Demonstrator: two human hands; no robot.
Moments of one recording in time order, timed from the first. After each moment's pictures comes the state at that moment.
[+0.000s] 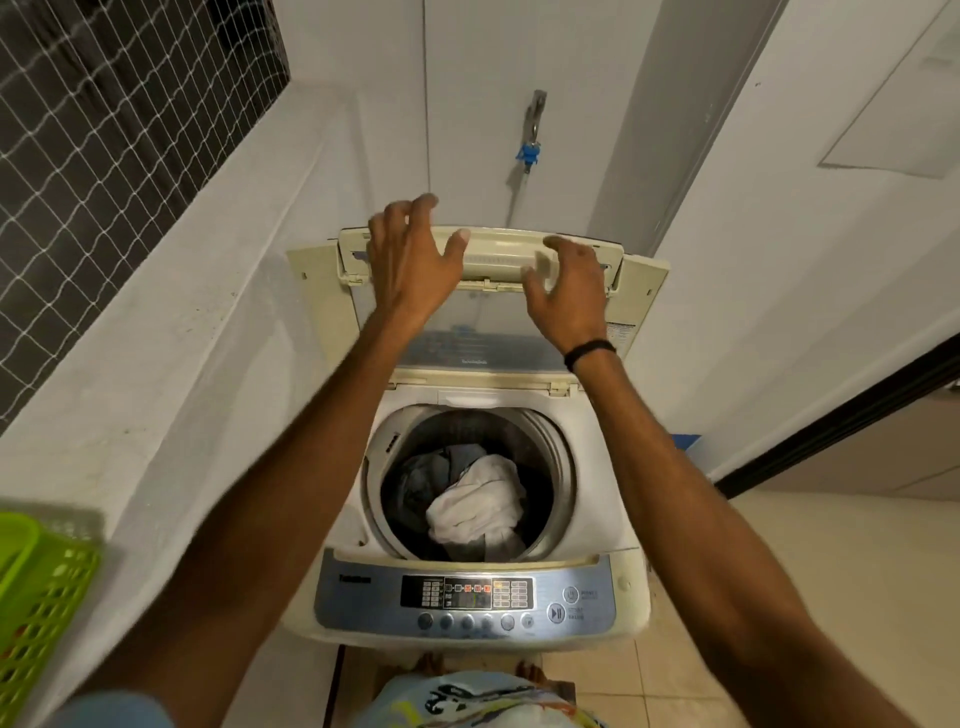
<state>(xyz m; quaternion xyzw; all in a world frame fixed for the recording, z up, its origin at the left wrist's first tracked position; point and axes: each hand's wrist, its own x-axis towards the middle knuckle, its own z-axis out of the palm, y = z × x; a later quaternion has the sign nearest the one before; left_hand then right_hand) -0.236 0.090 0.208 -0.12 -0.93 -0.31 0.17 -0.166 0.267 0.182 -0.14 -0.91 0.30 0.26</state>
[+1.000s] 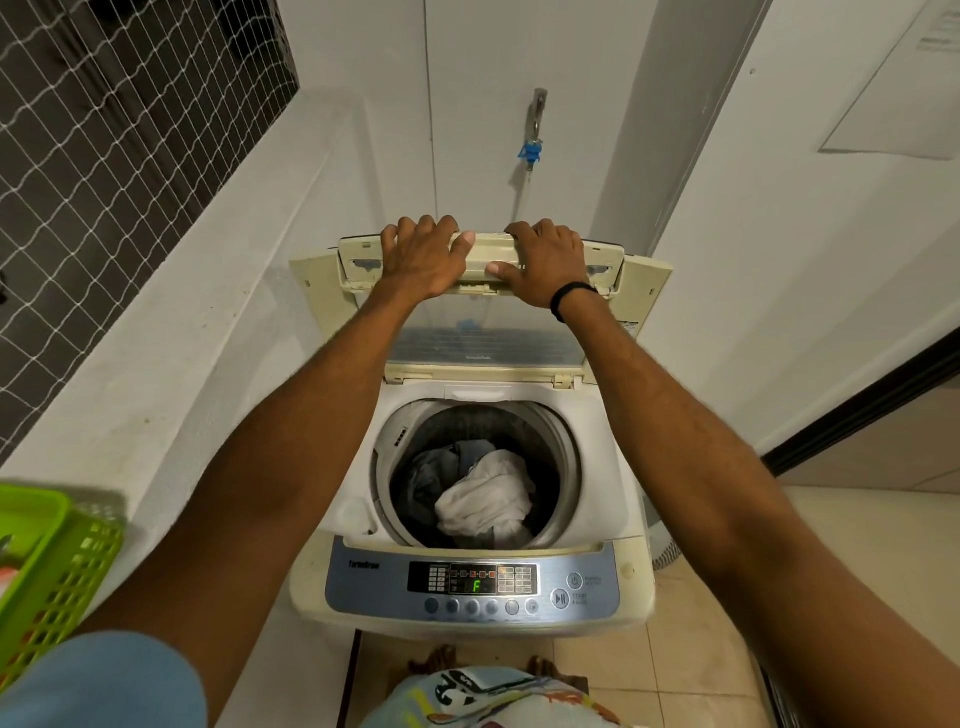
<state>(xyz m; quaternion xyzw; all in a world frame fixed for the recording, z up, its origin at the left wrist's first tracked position) -0.275 0.099 0.188 -0.20 -0.97 -0.11 0.07 -0.212 0.279 0.188 -0.04 -0.99 0.09 0.12</state>
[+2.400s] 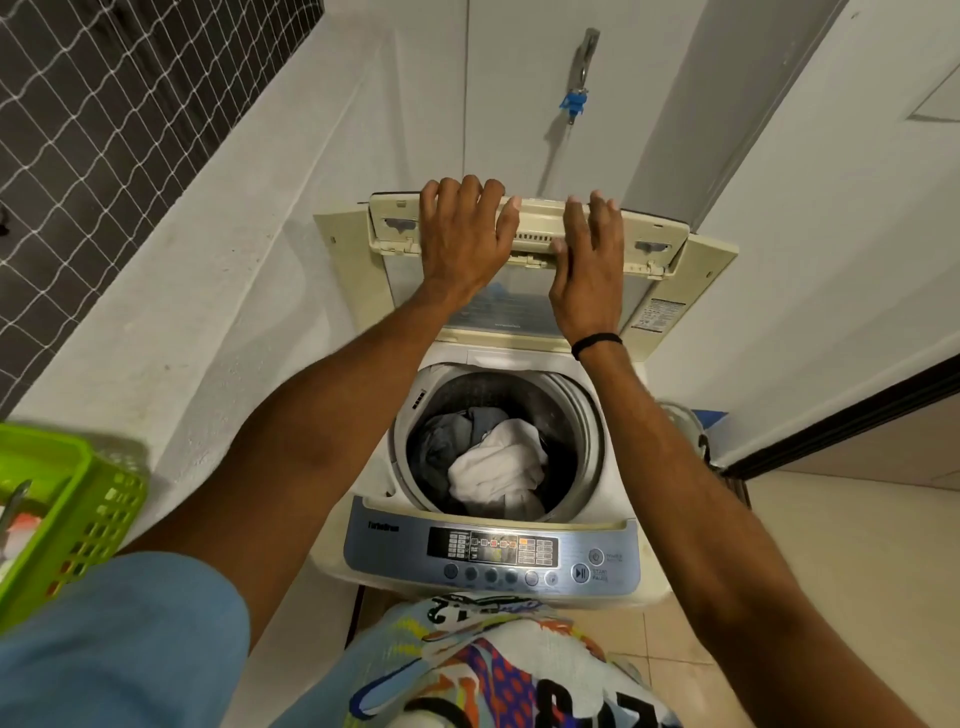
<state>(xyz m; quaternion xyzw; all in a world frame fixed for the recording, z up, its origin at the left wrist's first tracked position) -0.257 0.097 0.144 -0.18 -0.91 -0.13 0.36 -0.172 0.245 0.124 -0.07 -0.91 0.20 0.35</state>
